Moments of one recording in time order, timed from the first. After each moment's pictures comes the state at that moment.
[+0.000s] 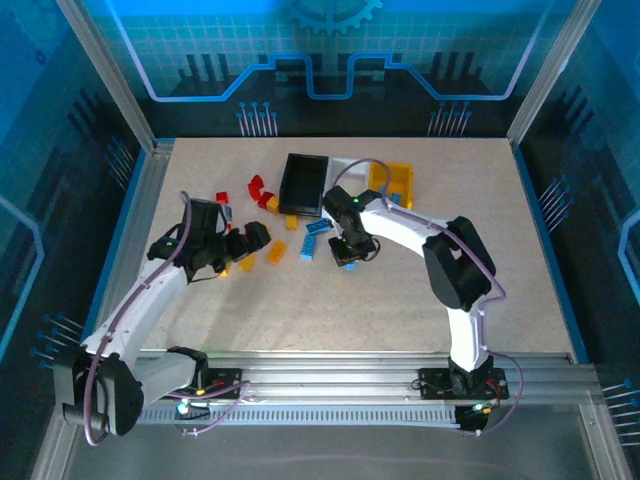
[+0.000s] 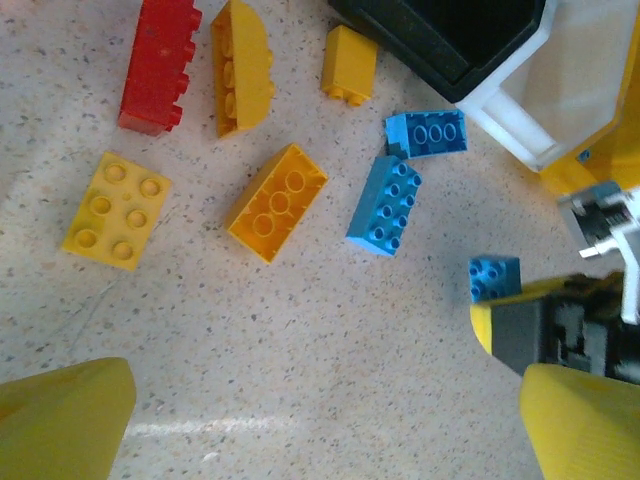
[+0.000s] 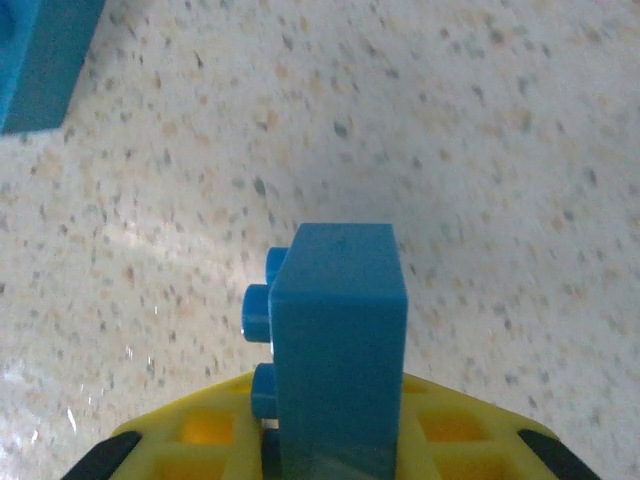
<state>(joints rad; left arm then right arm) -0.17 1.13 0.85 -0.64 0.30 -0.70 0.66 1.98 1.49 -0.97 -0.05 0.32</state>
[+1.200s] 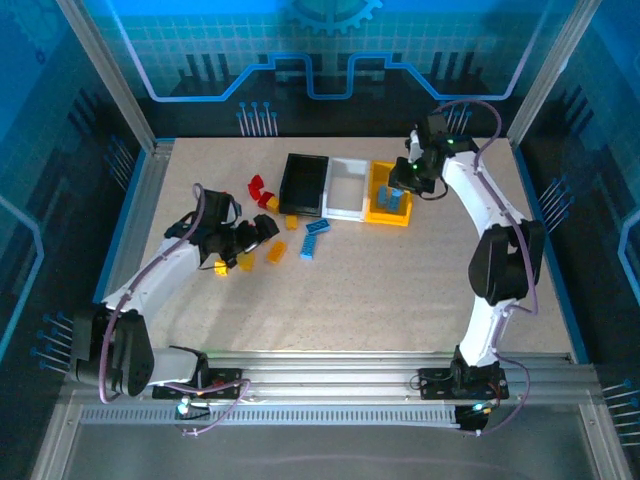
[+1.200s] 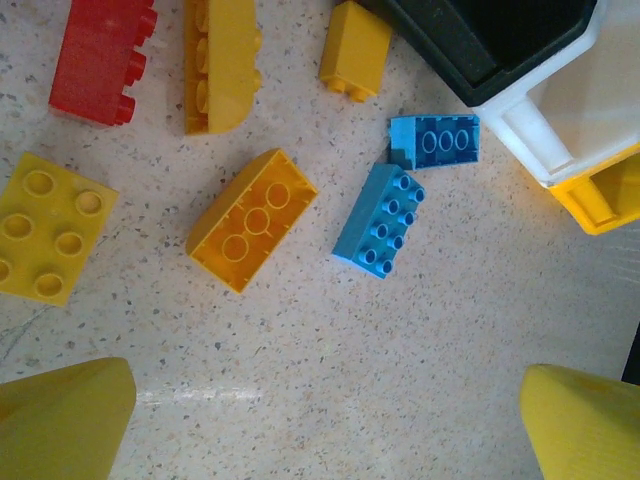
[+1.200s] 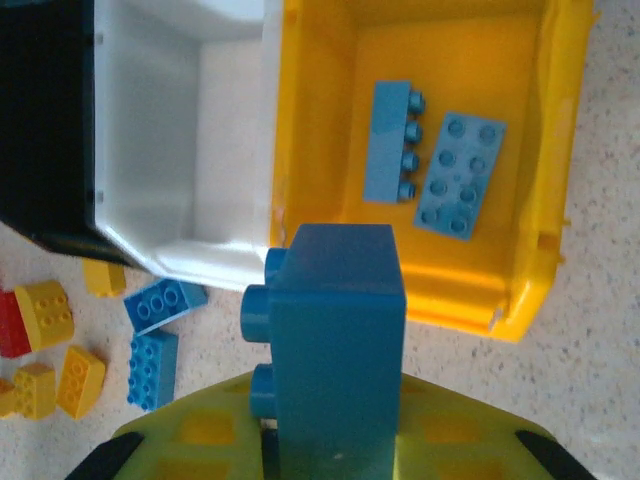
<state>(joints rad) -0.17 1.32 0.91 -0.56 0.36 -0.77 0.17 1.92 1.80 -0.99 -0.26 0.38</state>
